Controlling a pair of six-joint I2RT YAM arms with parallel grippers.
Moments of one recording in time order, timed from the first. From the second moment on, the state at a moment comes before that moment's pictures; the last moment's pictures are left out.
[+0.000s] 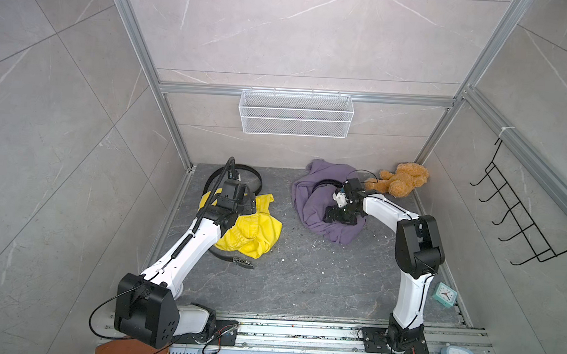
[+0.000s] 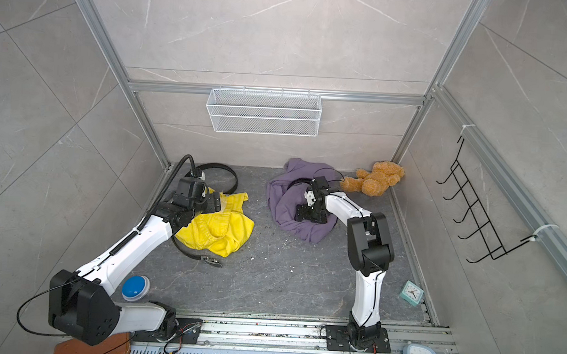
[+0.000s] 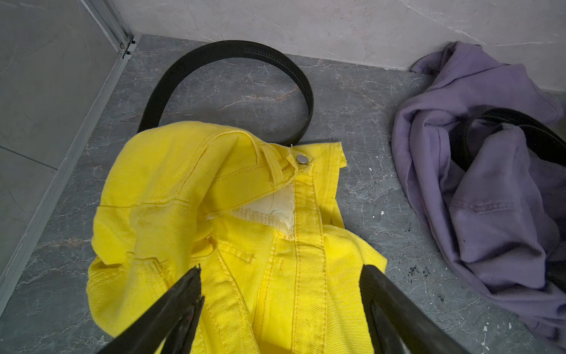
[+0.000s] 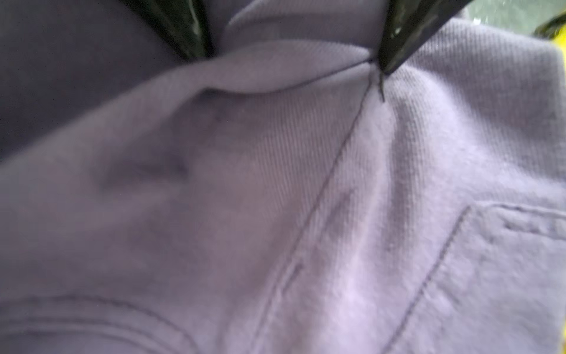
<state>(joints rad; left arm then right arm) -0.34 1.33 1.10 -0.48 -0.25 -0.32 0.30 1.96 1.41 -0.69 -0.27 0.19</state>
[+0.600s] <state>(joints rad) -0.36 1.40 1.14 -0.47 -0.25 -0.32 0.21 1.42 1.20 -0.74 -0.16 0.23</state>
